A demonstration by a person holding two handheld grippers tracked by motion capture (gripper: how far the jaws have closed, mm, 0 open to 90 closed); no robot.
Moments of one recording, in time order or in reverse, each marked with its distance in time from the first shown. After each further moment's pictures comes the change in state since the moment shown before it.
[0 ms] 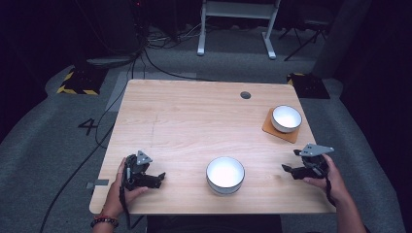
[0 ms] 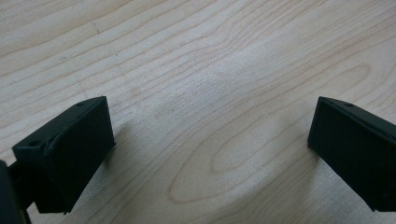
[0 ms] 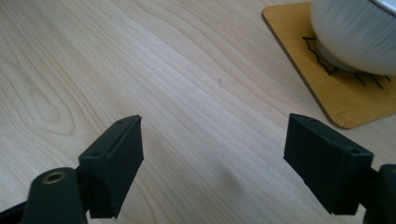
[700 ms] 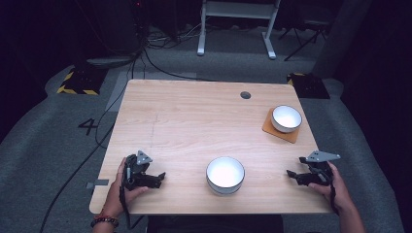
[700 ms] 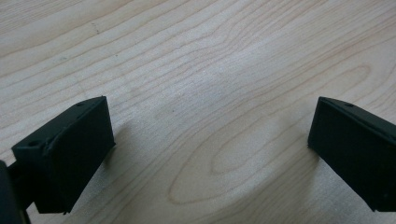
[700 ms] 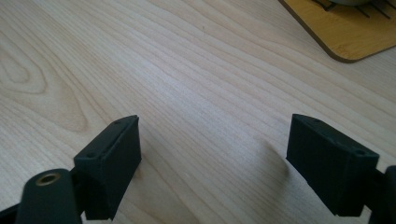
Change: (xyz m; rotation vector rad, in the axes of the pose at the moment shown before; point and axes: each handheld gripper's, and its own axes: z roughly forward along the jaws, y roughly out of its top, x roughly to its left) left arm 0.001 0.000 0.000 0.004 -0.005 0.006; right arm -0.007 -0.038 0.003 0.001 0.004 0.114
